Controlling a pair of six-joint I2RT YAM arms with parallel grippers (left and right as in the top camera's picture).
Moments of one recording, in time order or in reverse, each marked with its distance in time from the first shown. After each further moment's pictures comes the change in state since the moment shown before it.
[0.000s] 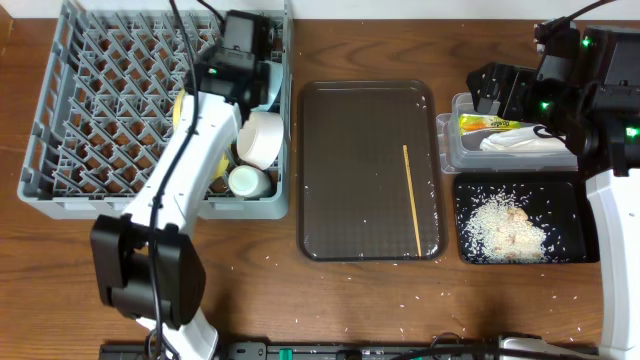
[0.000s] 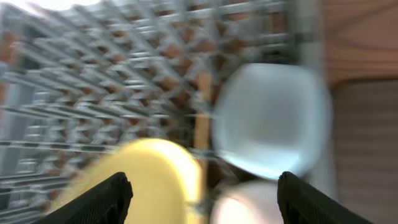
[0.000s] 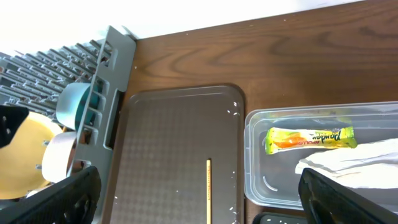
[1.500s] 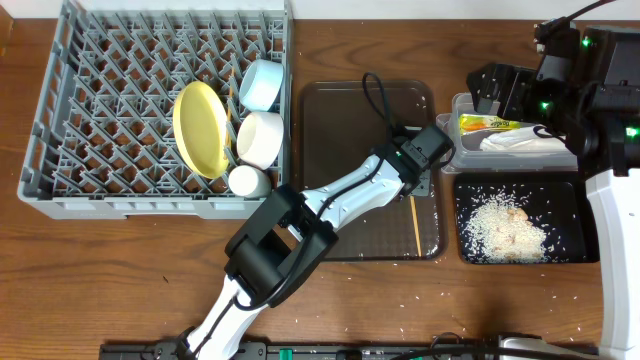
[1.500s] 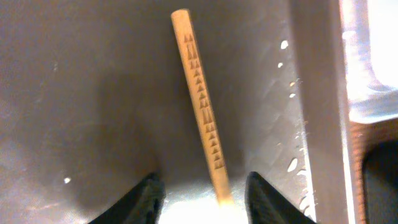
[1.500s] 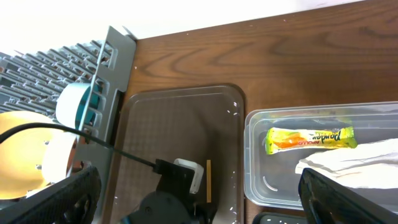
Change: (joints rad) left arm -0.586 0.408 0.008 0.172 0.313 -0.608; right arm 0.000 0.000 0.000 0.000 0.000 0.000
